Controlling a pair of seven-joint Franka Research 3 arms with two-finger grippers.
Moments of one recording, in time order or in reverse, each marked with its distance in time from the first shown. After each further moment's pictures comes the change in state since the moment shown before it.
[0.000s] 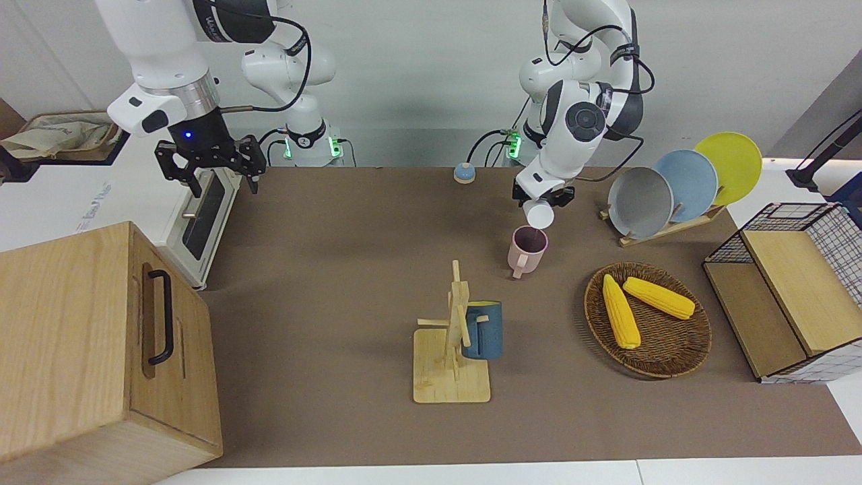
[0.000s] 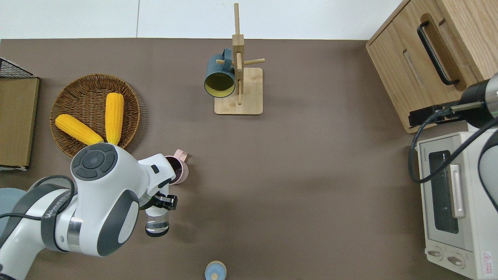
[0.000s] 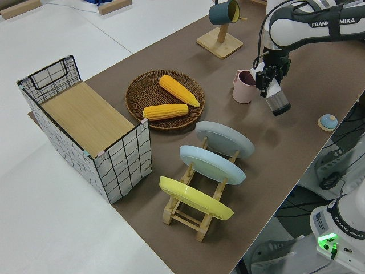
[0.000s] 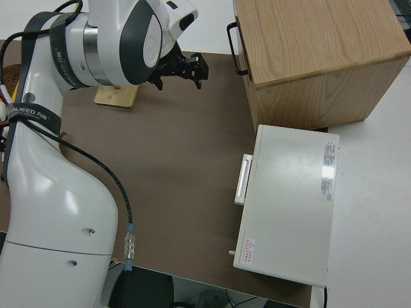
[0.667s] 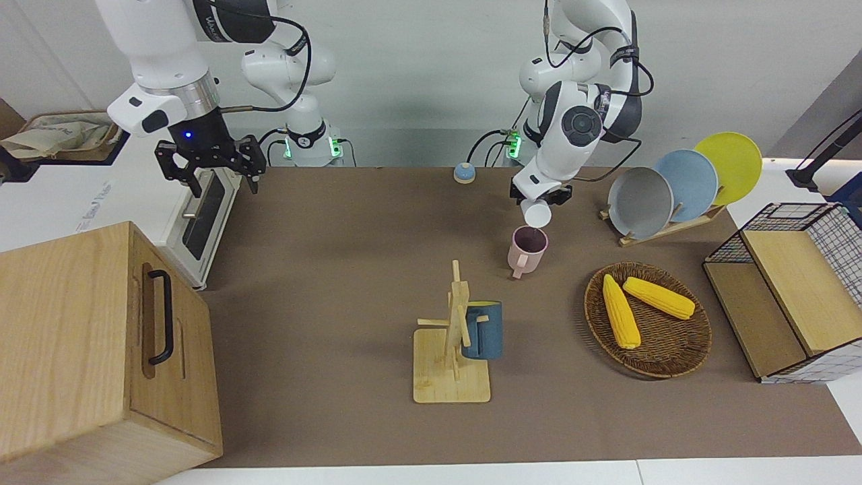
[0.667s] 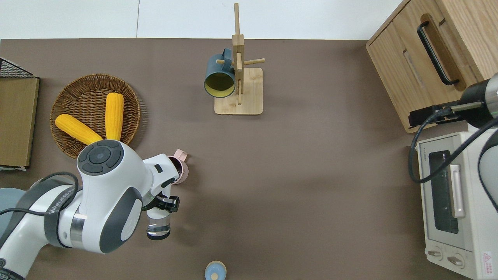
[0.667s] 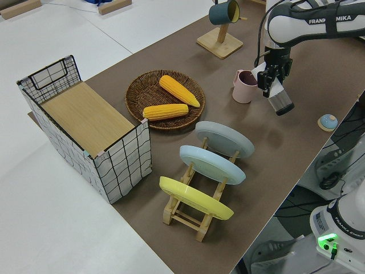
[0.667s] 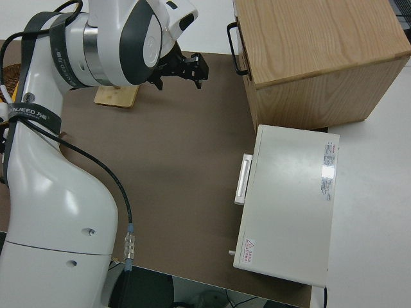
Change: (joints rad) left arm -0.003 0.021 -0.010 0.022 0.008 -0.048 -0.029; right arm 0.000 0.000 0.000 0.000 0.000 0.000 0.000
